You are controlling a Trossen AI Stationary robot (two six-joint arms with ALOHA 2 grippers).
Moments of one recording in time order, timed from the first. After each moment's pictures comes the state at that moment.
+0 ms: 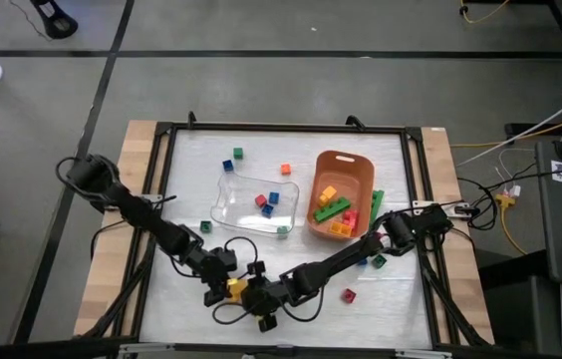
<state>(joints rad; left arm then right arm) -0.58 1.51 0.64 0.01 0.03 -0.91 0.46 2.41 1.87 -0.21 0.22 0.05</state>
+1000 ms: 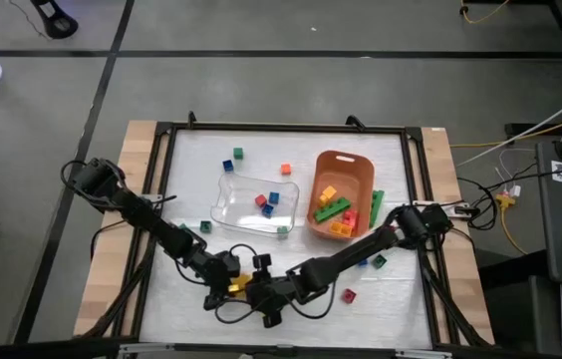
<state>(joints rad) -0.57 1.59 0.65 0.10 0.06 -0.77 0.47 2.29 1.87 -0.35 0.30 0.04</state>
